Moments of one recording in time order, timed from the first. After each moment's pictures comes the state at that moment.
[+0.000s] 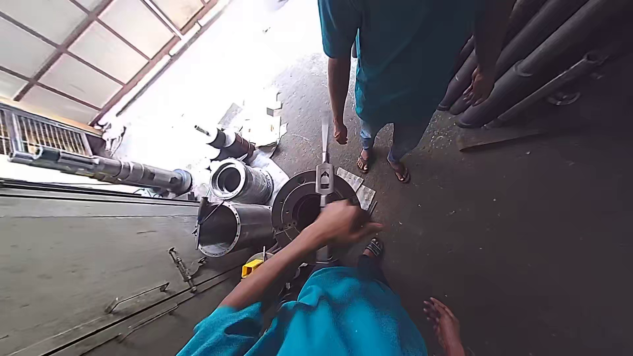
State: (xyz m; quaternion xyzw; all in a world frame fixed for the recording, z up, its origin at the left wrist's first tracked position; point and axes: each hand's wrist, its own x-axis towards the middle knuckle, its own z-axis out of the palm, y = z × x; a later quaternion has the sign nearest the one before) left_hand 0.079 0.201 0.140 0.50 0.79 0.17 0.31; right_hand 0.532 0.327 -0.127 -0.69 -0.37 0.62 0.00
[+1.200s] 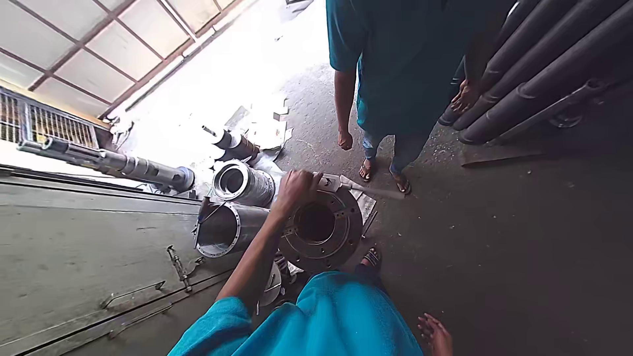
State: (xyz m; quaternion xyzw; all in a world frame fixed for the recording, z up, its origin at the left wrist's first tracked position) left_hand -0.009 0.156 0.139 0.29 0.94 0.12 0.15; right_hand 0.532 0.322 -0.135 -0.69 -0.39 0.61 -0.04
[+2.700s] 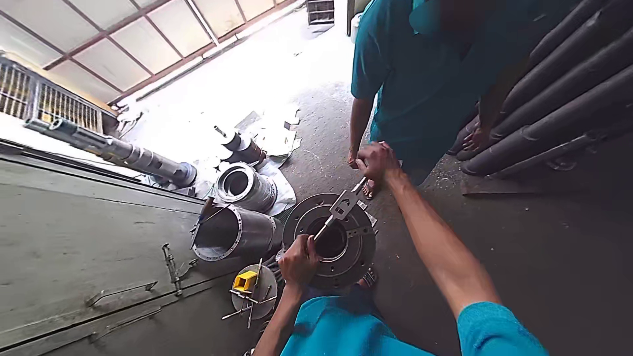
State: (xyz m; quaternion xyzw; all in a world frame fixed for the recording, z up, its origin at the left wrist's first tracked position) left_hand 0.120 0.090 0.070 0.09 0.97 0.18 -0.15; right_hand -0.051 0.417 0.073 0.09 -0.98 0.17 0.09
